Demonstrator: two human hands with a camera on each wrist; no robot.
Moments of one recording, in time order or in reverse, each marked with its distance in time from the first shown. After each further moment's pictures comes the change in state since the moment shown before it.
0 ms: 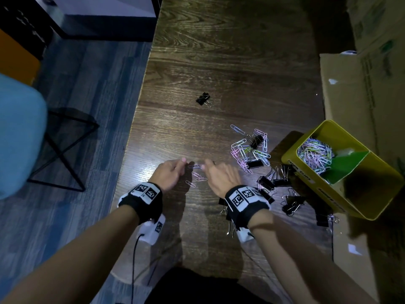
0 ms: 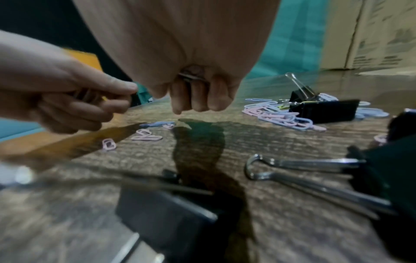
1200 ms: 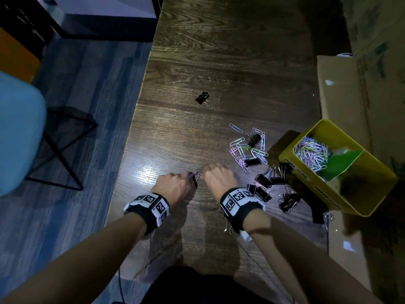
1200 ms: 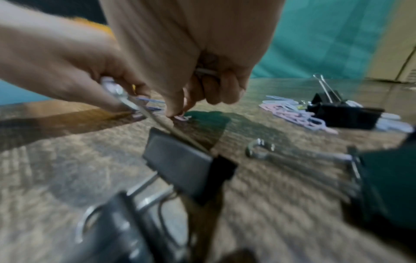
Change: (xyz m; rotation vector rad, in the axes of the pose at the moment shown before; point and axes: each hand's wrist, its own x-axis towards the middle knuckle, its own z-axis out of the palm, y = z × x) left_hand -0.033 0.011 0.024 0.942 -0.071 0.236; right_hand -0.007 -0.013 0.010 -0.181 -0.112 0.004
